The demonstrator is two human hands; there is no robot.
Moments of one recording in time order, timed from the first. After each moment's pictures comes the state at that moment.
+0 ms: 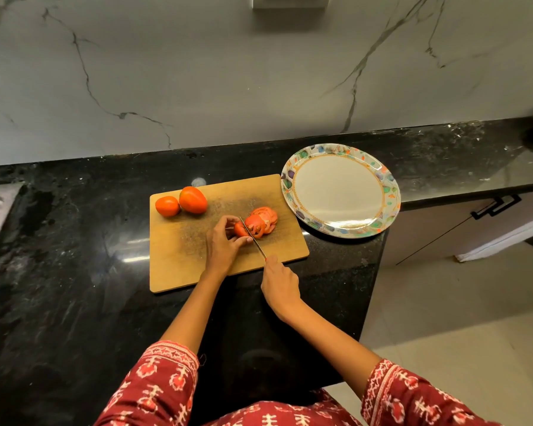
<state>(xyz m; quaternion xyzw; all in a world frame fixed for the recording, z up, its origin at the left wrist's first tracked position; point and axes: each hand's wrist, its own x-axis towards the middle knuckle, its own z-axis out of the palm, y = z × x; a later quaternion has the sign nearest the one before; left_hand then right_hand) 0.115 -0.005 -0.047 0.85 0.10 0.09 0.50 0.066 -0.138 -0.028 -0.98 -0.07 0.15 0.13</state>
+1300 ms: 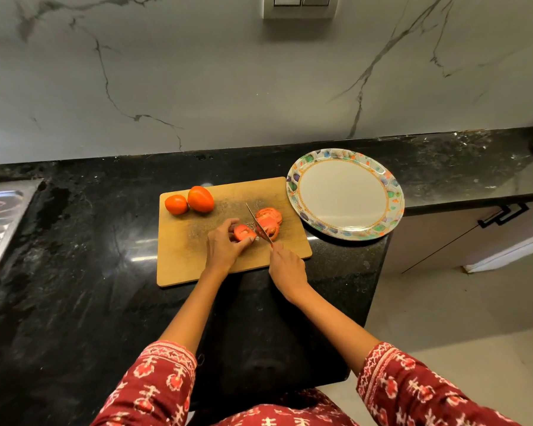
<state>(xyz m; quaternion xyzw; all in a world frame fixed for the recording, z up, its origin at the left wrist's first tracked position) 0.104 -0.001 -0.040 0.88 0.13 0.09 0.44 0.091 -0.149 -0.031 -0.98 -0.11 0.07 0.15</state>
